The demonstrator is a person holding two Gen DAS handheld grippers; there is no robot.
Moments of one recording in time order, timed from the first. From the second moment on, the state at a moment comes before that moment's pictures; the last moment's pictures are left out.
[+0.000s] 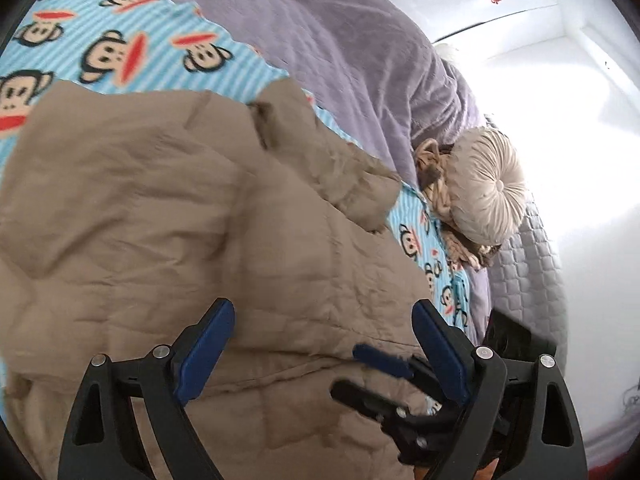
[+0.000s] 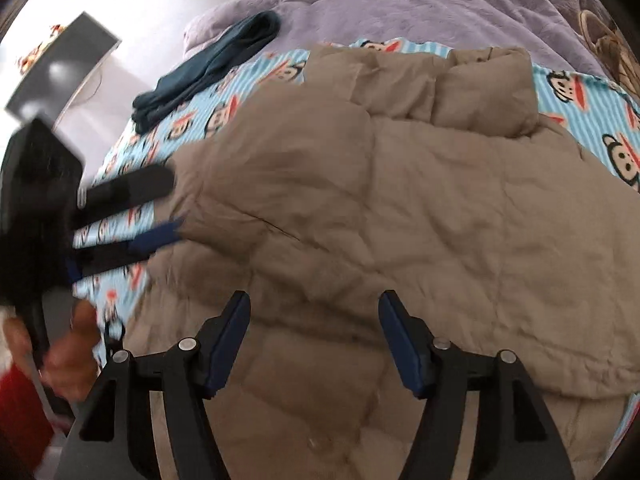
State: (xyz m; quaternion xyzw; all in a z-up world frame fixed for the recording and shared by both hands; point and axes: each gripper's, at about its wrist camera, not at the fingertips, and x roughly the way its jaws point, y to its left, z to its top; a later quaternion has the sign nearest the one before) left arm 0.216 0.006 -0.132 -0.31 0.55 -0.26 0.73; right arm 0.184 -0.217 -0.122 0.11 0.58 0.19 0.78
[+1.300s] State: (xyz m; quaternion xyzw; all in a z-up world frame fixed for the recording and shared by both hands) left arm 0.206 0.012 -0.101 -0.12 0.57 -0.14 0.81; right arm 0.153 -0.446 -0.168 0.34 0.56 -0.03 0.75
